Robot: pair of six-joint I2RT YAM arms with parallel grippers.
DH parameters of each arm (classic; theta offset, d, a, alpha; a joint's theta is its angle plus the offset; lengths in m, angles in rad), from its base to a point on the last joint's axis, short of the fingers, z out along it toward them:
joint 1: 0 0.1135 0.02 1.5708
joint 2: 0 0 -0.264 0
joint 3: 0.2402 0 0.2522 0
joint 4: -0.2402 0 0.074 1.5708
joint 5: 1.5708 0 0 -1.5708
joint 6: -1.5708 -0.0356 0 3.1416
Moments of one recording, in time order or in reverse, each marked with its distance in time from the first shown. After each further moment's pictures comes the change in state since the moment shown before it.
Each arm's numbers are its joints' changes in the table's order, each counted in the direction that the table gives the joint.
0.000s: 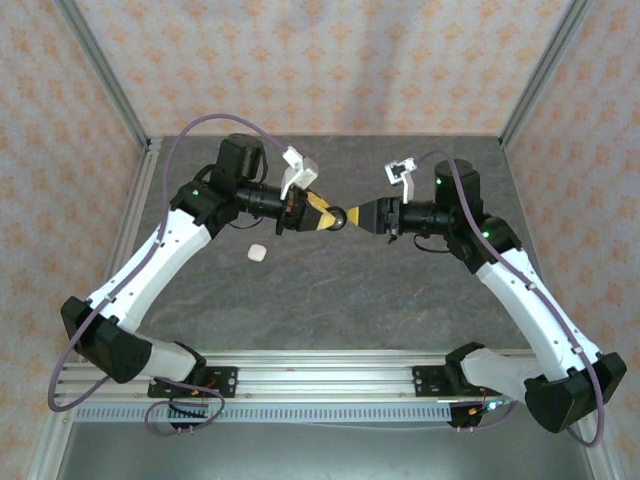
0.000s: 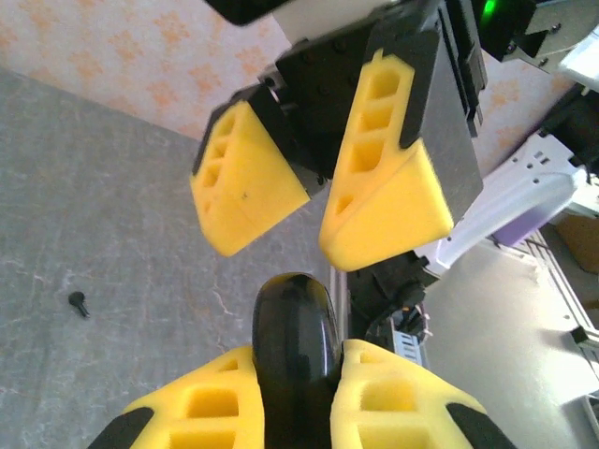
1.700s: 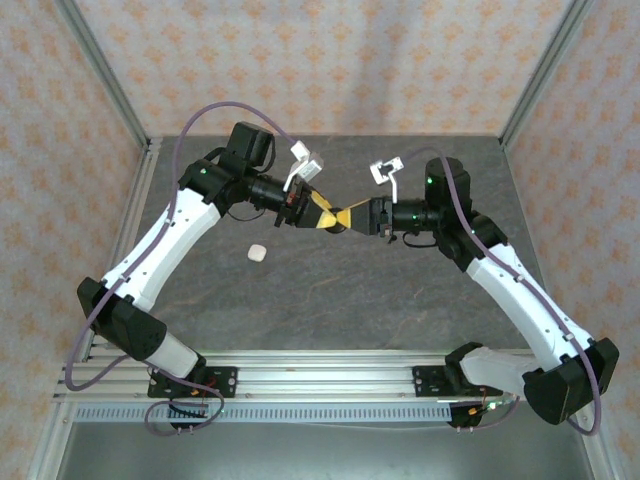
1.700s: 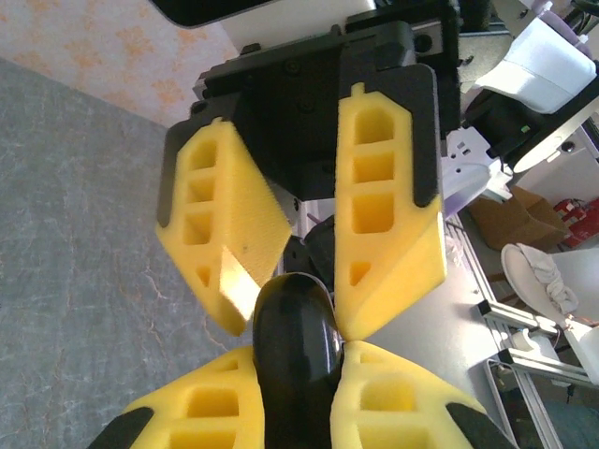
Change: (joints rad) left arm 0.017 -0.133 0.191 -0.251 0.150 -0.081; right arm 0.037 -0.044 -0.034 0.169 -0.158 -0.051
